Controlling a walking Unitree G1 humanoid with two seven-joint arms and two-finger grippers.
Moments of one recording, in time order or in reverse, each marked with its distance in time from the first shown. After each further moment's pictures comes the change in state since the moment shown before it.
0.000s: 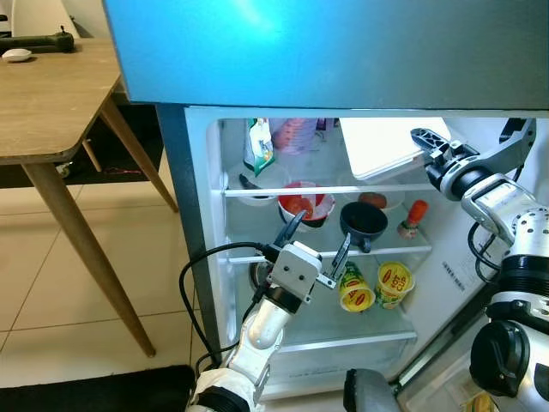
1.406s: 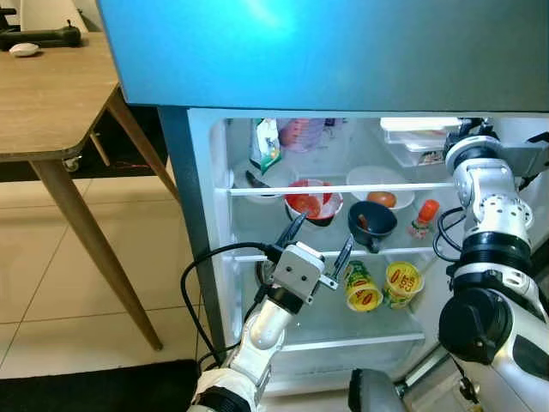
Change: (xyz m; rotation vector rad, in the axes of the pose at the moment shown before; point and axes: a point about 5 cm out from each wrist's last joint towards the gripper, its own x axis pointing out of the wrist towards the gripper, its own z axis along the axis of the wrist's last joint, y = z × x) left arm 0.000 -0.003 0.000 -0.001 0.001 -0.014; right arm 0.019 0.011 0.027 0.374 -0.479 -0.062
